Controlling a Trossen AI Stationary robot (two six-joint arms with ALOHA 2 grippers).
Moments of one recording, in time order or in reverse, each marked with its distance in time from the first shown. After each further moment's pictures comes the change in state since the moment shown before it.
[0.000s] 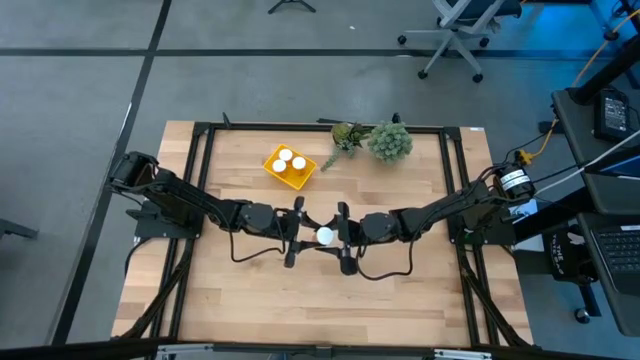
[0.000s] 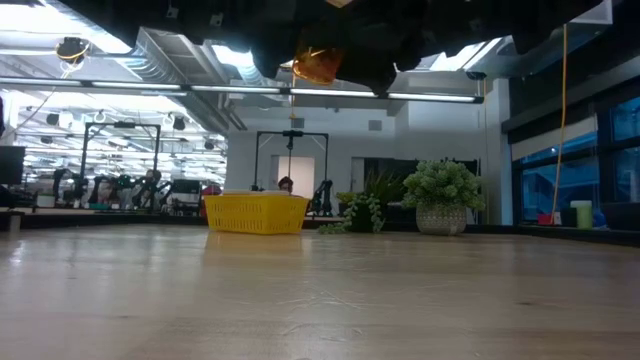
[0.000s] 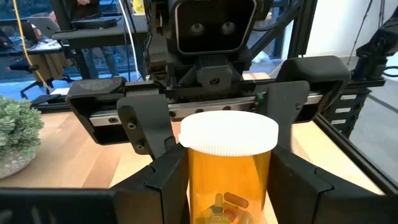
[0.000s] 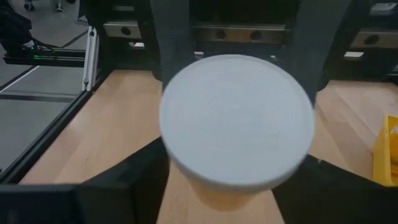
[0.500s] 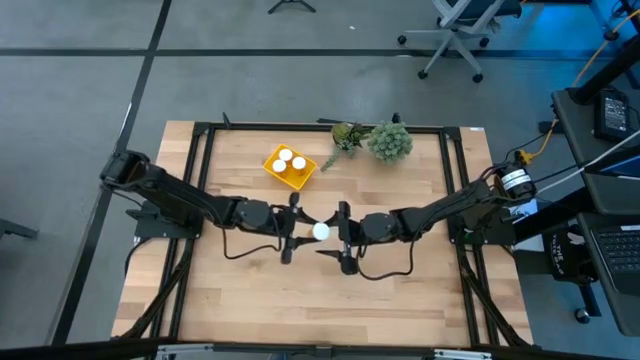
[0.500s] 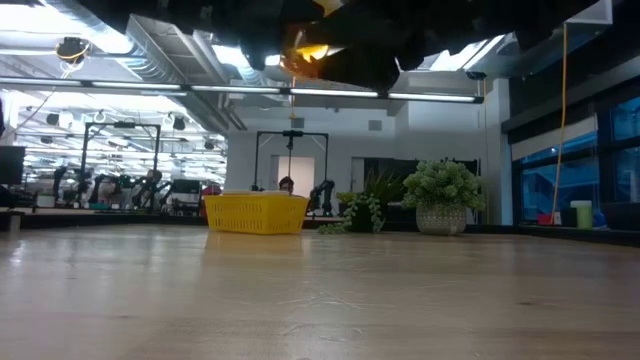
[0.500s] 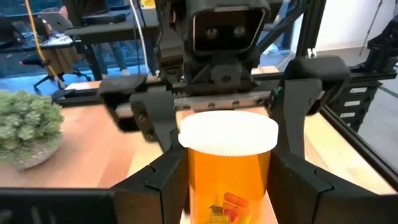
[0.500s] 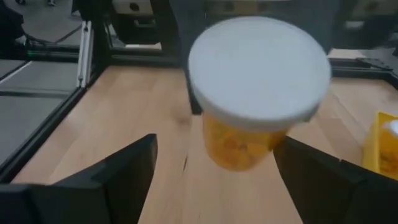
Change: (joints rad) left arm 0.003 -0.091 -0.001 -0.114 -0.026 0.013; right arm -0.004 -0.013 0.000 -0.038 0.019 -0.001
